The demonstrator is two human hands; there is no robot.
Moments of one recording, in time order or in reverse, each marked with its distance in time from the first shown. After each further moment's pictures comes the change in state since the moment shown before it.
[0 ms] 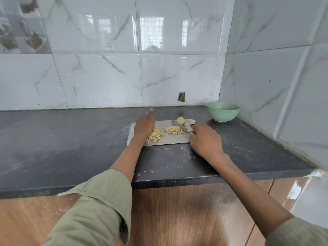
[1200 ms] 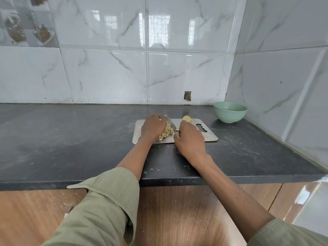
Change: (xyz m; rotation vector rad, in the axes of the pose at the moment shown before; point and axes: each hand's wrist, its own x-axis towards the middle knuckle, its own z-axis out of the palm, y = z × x) left_hand 0.009 -0.009 0.015 0.192 -0.022 0.044; right_hand -0.009 -0.065 0.020 0.120 -0.021 -0.049
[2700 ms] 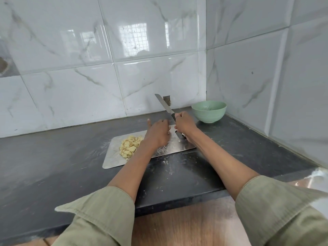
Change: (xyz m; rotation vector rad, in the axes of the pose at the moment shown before) left_hand 0.026 0.073 0.072 0.539 -0.200 0.418; right_hand 0.126 0.103 0.019 0.864 -0.050 0.409
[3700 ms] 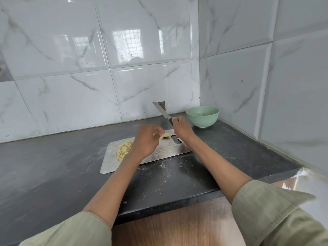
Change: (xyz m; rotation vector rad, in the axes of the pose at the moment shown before) left_hand -0.039 -0.017 -0.020 -0.425 0.249 0.082; right_hand -0.024 -0.017 -0.013 -0.055 -0.003 -0.060
